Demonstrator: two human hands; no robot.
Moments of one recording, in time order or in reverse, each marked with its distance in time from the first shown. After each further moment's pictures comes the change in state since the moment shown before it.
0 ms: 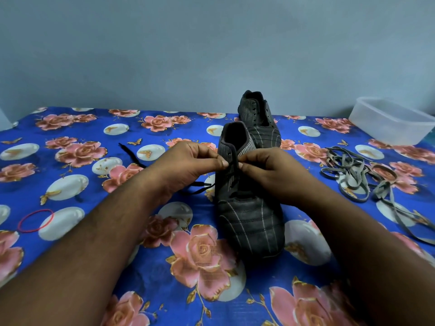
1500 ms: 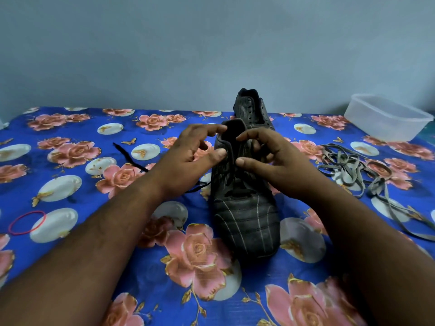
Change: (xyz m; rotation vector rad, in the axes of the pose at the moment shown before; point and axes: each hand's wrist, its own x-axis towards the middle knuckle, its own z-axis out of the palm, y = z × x) left_hand 0.014 -0.024 -0.002 0.305 0.050 0.386; right_hand -0.004 0.013 -0.017 -0.095 0.169 -0.129
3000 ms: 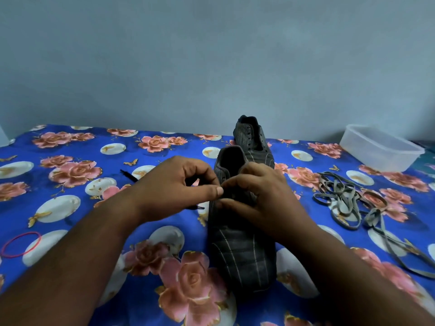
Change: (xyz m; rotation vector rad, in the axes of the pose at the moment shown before) left_hand -0.009 0.041 -0.033 -0.021 -0.167 -0.014; right_hand -0.003 -0.021 0.019 -0.355 0.066 -0.229
